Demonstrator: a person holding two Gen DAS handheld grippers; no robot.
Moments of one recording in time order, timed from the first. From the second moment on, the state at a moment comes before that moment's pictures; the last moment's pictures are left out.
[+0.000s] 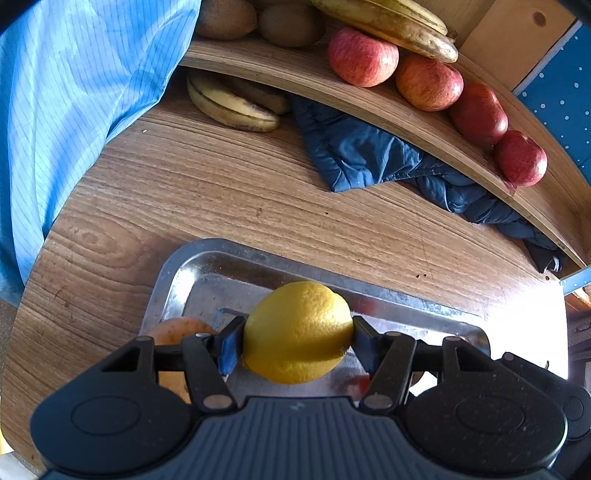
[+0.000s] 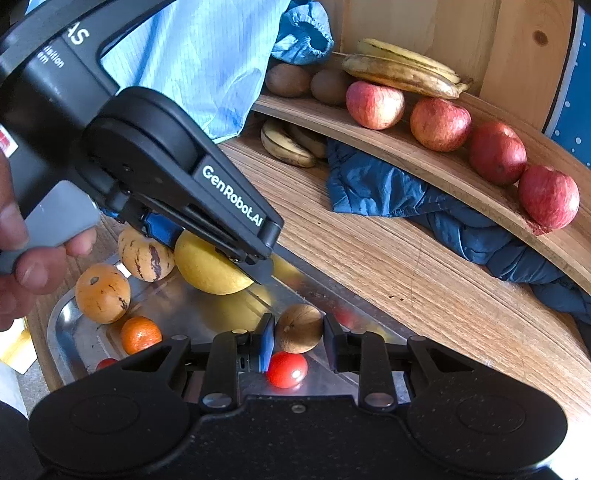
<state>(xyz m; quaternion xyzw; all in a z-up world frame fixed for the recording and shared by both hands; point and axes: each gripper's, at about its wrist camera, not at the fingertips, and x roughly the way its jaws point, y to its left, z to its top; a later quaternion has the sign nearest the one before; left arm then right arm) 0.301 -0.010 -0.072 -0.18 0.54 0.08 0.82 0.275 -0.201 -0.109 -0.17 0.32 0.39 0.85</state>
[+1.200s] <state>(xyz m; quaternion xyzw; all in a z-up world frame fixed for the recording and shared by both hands) 0.303 -0.005 -0.072 -0.16 0.53 0.08 0.83 0.284 -0.198 -0.112 -0.15 0.34 0.36 0.86</state>
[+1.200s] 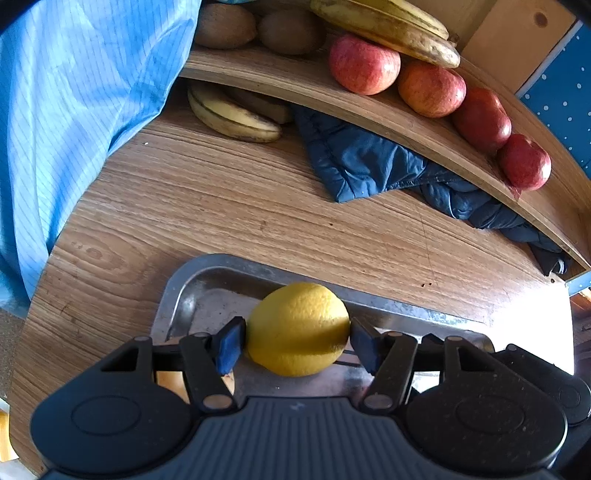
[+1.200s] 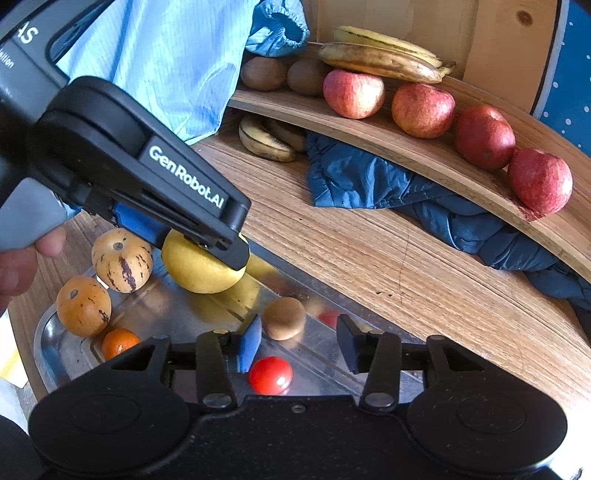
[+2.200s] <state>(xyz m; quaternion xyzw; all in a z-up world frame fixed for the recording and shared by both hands) 0.305 0.008 -0.055 -0.12 0.50 0.08 0.85 0.283 -0.208 -0.102 -0.11 0.34 0.26 0.90</state>
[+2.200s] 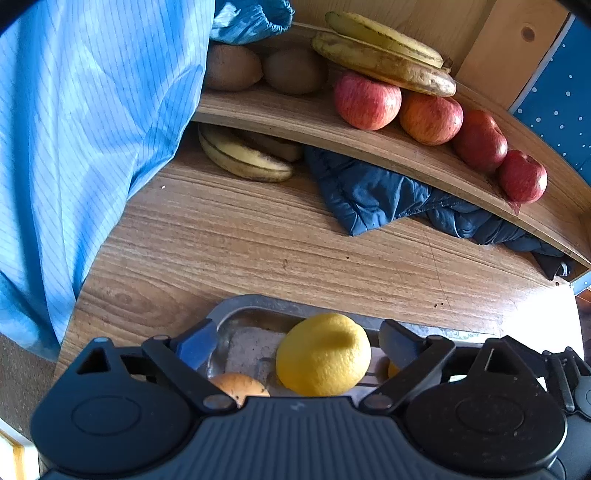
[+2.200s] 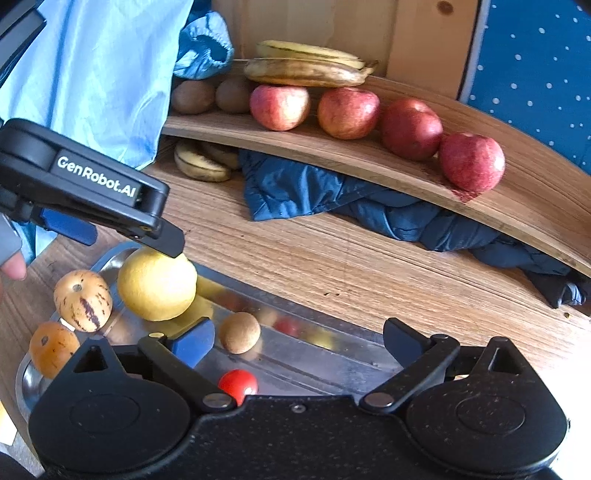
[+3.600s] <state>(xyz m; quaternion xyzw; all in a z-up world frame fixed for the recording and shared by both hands) 0.279 0.029 -0.037 -0.06 0.45 0.02 0.89 0.240 -0.201 -0.081 -0.07 0.32 0.14 0.93</state>
